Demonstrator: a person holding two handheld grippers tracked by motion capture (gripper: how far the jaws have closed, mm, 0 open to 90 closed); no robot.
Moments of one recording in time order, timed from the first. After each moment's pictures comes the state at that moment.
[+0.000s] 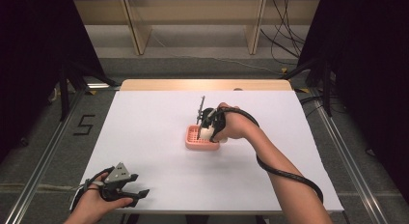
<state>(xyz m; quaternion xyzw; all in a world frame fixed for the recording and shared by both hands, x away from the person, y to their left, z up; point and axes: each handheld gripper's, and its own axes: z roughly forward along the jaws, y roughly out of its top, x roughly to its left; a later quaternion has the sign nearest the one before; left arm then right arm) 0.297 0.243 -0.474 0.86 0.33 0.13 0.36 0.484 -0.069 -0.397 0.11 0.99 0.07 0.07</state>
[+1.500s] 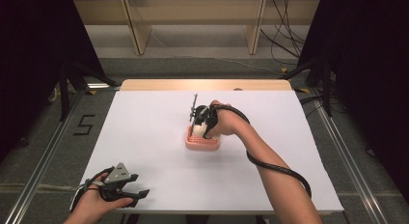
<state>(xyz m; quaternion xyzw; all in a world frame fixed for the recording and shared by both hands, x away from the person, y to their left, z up) 0.295 0.241 -0.475 0.86 0.35 0.12 0.36 0.506 -0.049 -0.407 0.06 0.99 0.08 0.08</state>
